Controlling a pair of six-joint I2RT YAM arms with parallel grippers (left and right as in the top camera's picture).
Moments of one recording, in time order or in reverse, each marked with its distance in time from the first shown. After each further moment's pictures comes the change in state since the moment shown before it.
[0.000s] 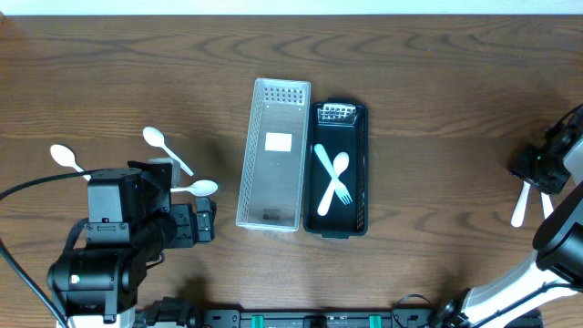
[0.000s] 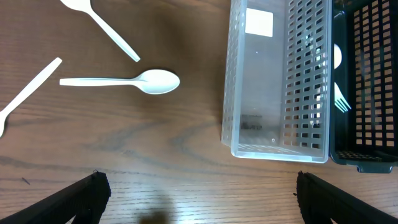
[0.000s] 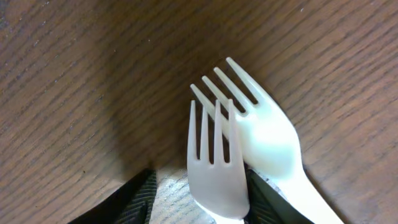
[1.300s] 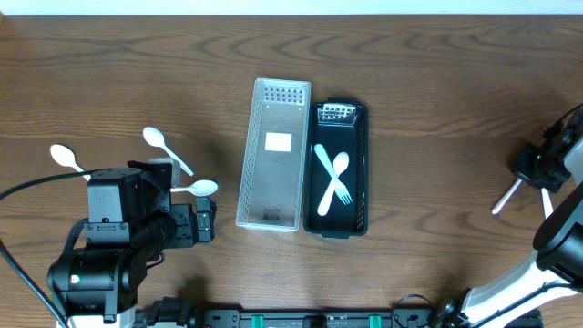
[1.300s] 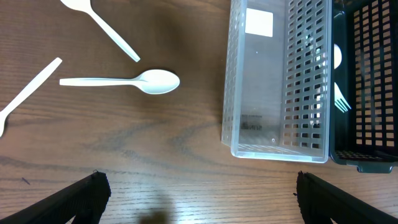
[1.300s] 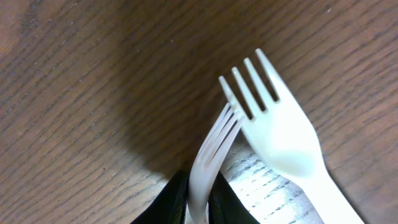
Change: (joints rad) left arm 0.000 0.000 0.000 0.000 0.000 0.000; right arm -0.002 0.000 0.001 -0.002 -0.053 0.000
